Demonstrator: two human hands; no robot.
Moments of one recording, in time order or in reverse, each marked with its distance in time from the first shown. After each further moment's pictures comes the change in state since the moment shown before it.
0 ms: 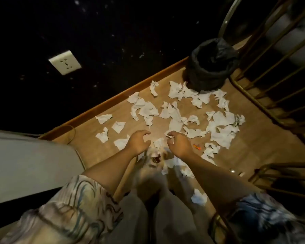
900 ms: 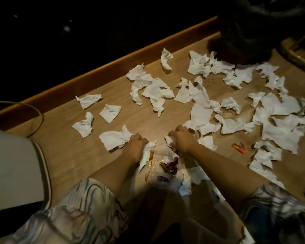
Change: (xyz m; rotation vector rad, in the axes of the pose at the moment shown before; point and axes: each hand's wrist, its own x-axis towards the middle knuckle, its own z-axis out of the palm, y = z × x) left_hand 0.180 -0.247 0.202 0.400 0.080 0.101; right_hand 0.208 0.147 0.239 -0.380 -0.168 -0.202
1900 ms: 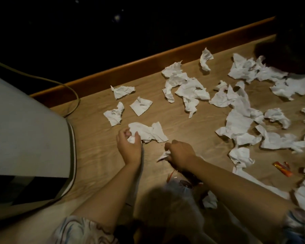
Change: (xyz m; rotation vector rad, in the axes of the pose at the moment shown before) left_hand -0.051 -0.044 0.001 -0.887 1.063 -0.668; right_hand 0.012 -0.088 0.060 -0.292 -0.001 -0.343
